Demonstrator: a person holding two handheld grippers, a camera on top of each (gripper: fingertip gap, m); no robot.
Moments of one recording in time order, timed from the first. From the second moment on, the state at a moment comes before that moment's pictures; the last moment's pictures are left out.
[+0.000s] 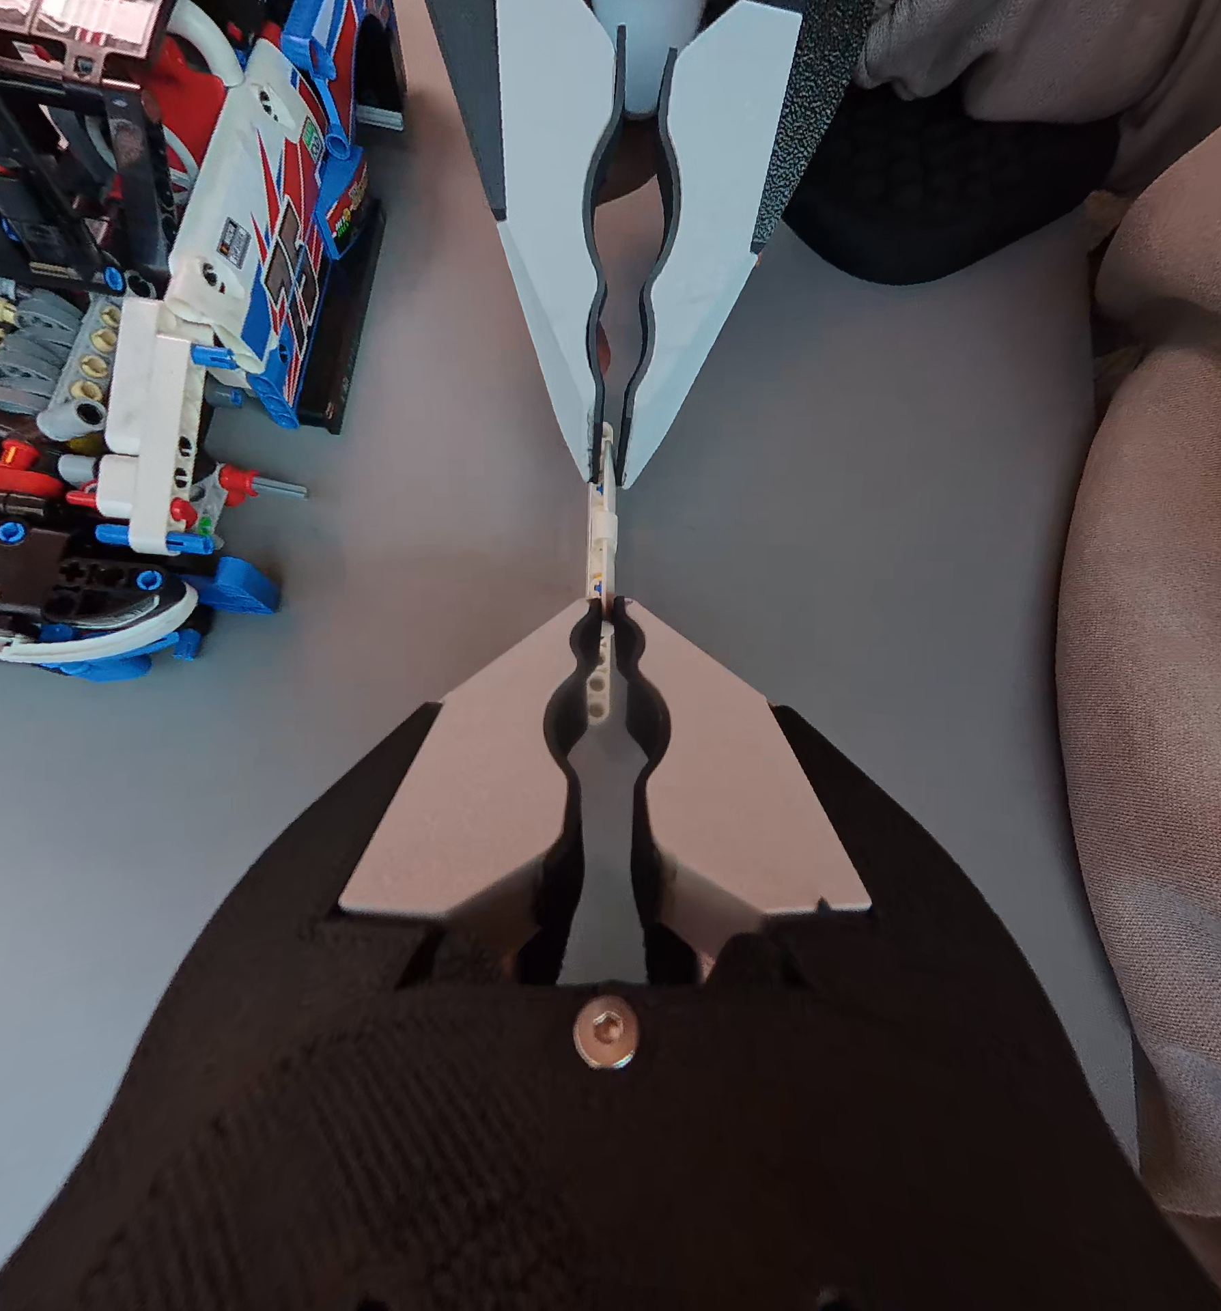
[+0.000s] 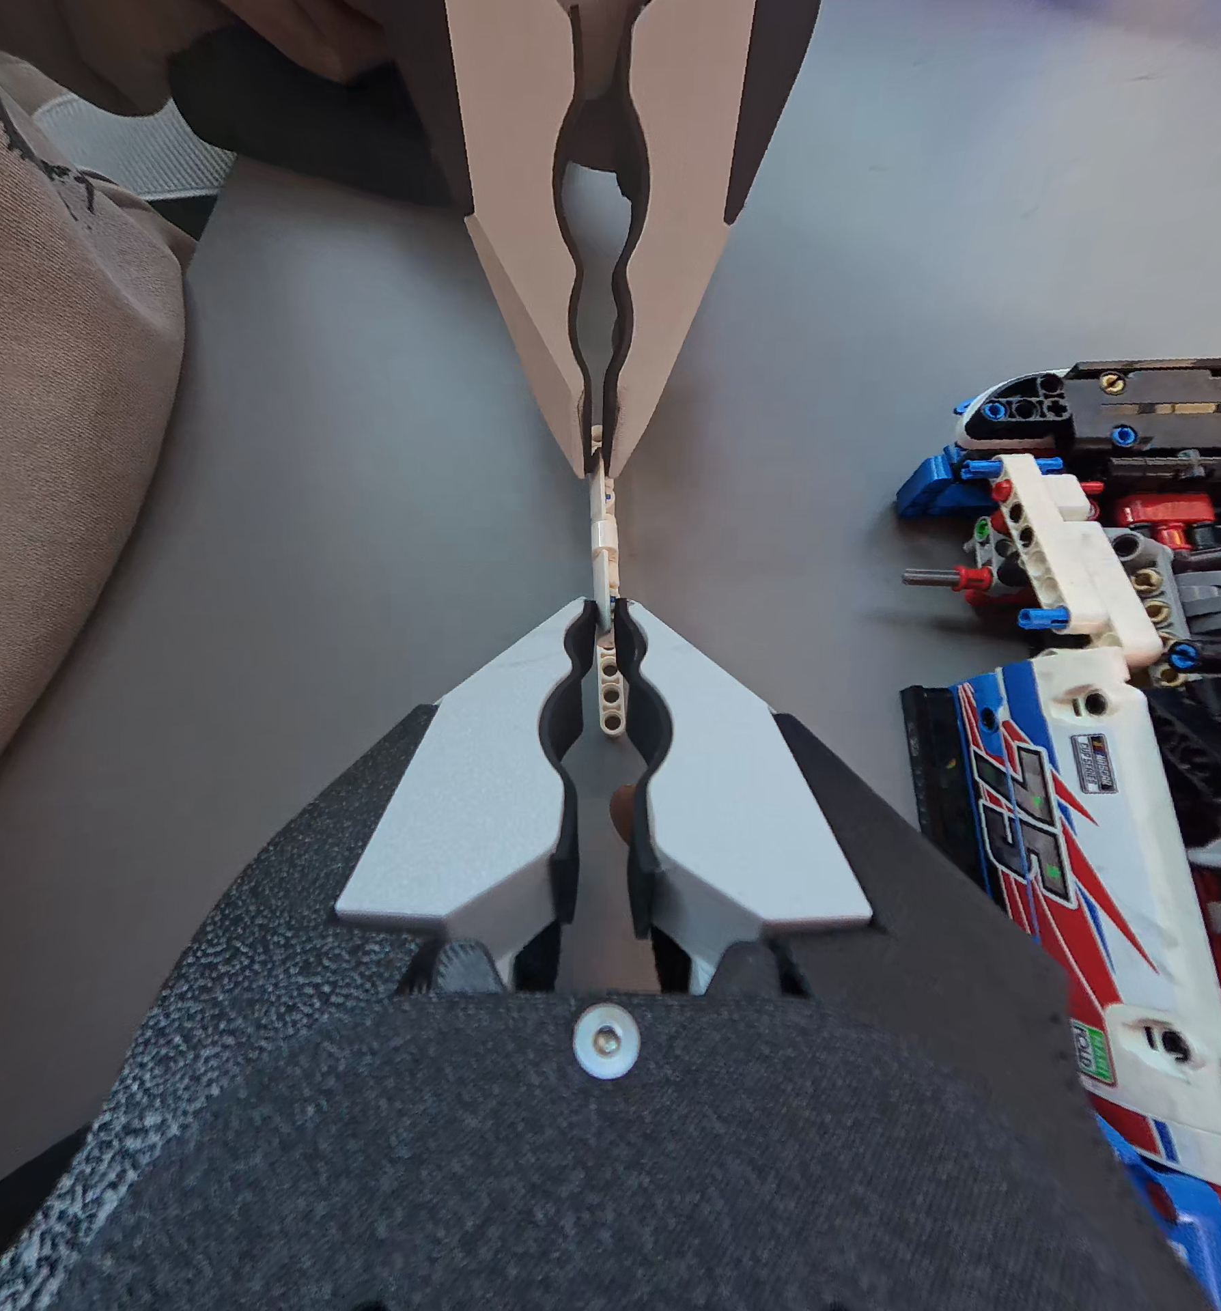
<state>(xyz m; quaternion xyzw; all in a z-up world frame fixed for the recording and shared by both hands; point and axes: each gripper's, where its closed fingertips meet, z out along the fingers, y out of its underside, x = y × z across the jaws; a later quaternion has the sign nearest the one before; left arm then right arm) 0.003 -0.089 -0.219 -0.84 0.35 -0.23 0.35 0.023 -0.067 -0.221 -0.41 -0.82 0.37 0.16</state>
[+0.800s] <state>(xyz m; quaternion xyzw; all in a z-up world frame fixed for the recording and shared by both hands) 0.005 -0.086 -0.222 -0.83 0.39 -0.16 0.36 0.024 -0.069 -0.221 -0.40 -0.82 0.36 0.16</state>
